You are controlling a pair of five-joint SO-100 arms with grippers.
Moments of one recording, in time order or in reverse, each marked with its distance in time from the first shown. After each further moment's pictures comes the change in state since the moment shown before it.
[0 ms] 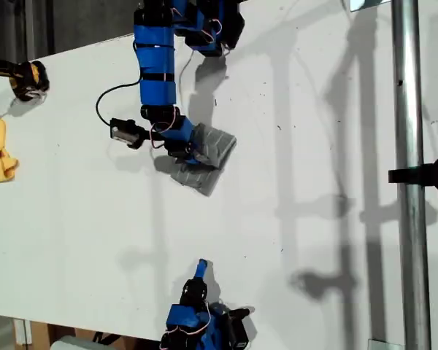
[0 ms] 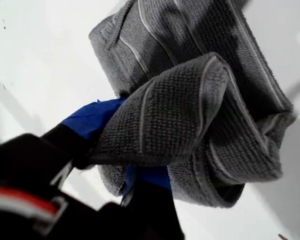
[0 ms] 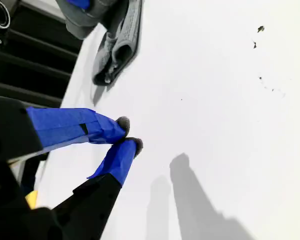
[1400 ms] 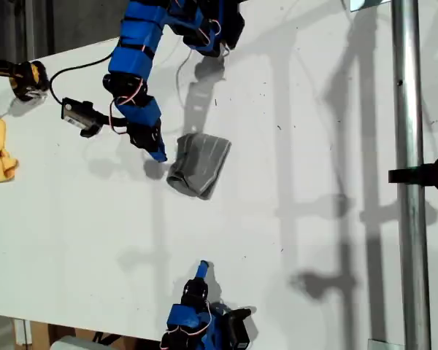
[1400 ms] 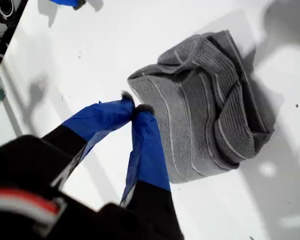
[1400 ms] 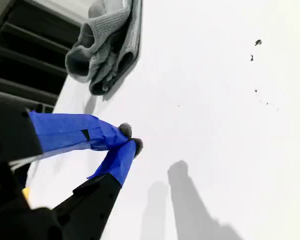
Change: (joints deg) arm 0 2.6 0.0 0.5 -0.2 -3.6; arm 1 5.8 17.9 -12.0 15.1 -12.2
